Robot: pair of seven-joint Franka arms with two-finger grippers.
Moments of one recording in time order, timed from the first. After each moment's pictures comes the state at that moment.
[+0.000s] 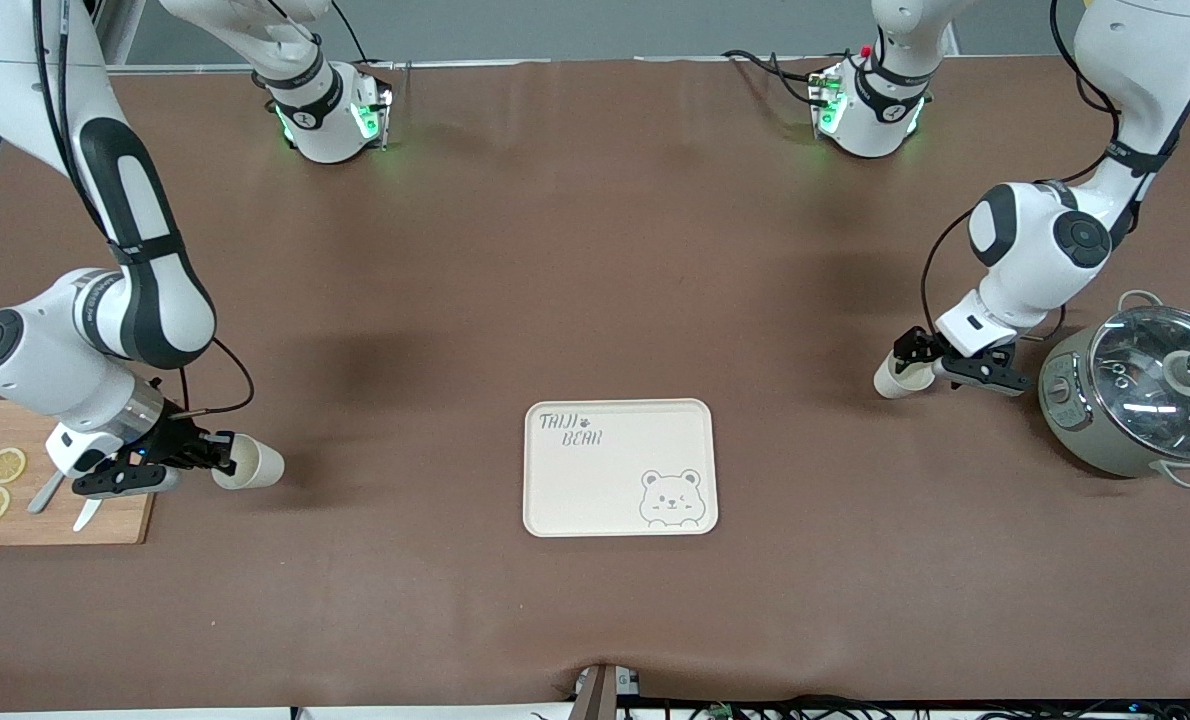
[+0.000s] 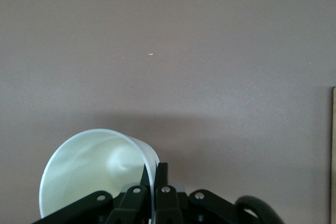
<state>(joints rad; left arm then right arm) 0.56 0.28 -0.51 -2.41 0.13 2.79 0.24 -0.02 0.47 -0.05 -1.86 0.29 2.52 -0.36</state>
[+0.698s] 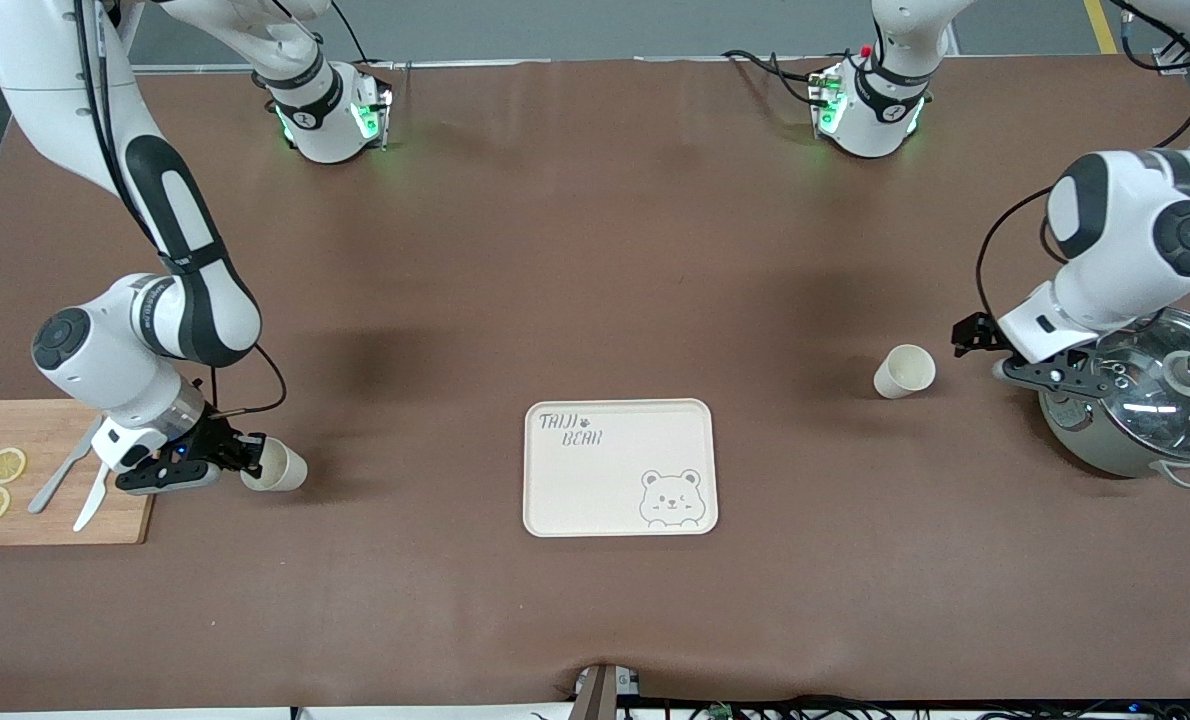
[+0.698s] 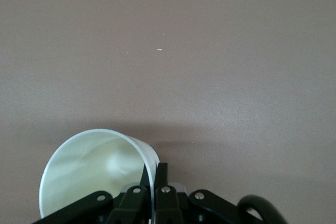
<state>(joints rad) 0.56 0.13 -0.54 -2.09 0.13 2.17 0.22 0.02 0.52 -0.04 -1.93 0.29 2.67 -0.36</state>
